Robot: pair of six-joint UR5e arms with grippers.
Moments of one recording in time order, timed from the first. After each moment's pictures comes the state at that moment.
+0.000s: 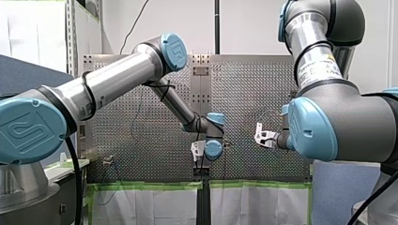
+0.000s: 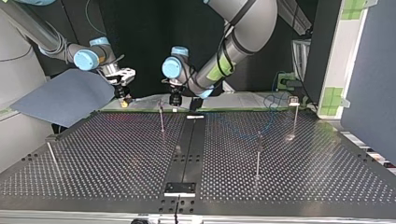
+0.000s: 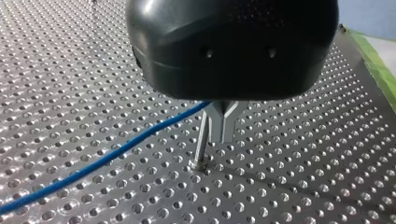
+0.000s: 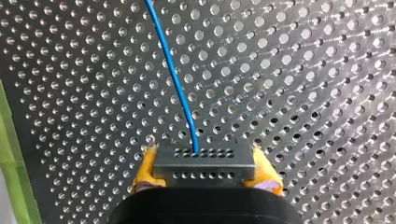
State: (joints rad) left arm -0.70 -2.59 -1.24 -2.54 -2.08 -1.76; right arm 1.70 -0.84 1.79 -0.79 1.08 1.73
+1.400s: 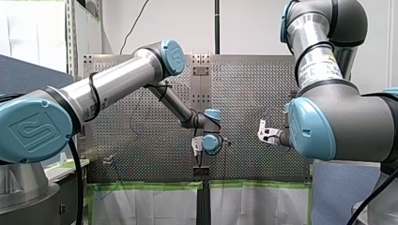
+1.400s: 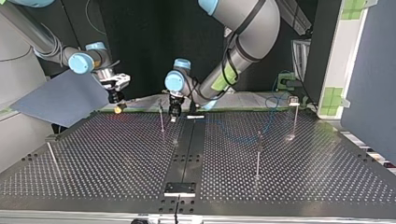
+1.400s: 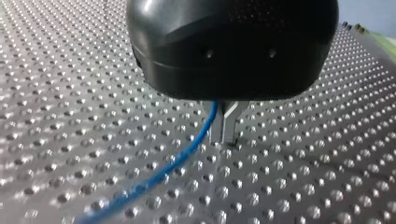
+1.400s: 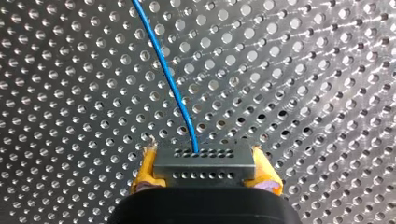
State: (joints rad) left arm -0.64 -2.62 -1.13 -2.62 -1.97 -1.77; right arm 1.67 -0.84 1.74 -0.82 1.08 1.75
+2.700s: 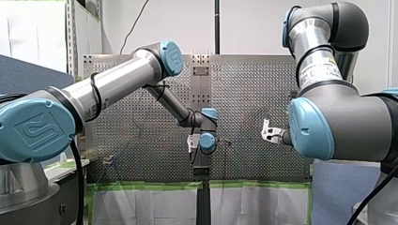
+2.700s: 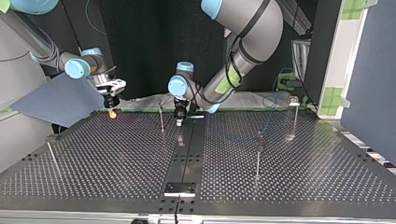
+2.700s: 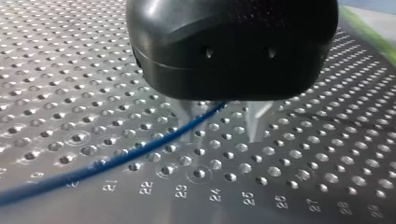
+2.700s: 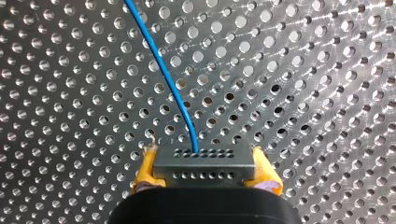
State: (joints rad) left arm -0.61 -2.62 -1.11 -2.68 -1.99 -1.64; right arm 1.65 -0.80 1.66 -0.81 1.07 1.76
